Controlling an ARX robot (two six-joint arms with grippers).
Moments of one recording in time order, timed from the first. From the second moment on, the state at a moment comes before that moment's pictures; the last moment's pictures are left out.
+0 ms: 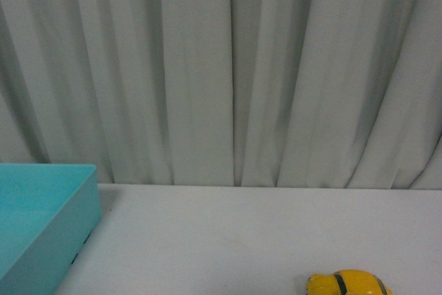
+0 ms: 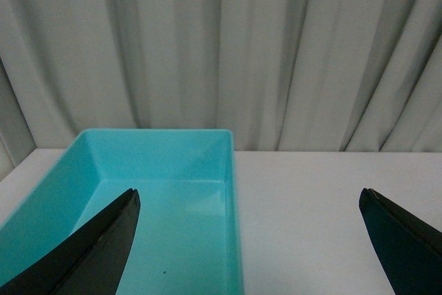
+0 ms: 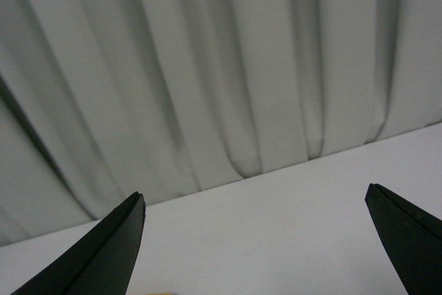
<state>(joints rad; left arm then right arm) 0.00 0.00 0.01 0.00 0.00 0.00 -0.37 0.42 0.01 0.48 -0.25 0.24</state>
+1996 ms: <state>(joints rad) 0.00 0.00 0.01 0.00 0.00 0.00 0.00 2.27 1.49 -0.73 -0.68 -1.72</state>
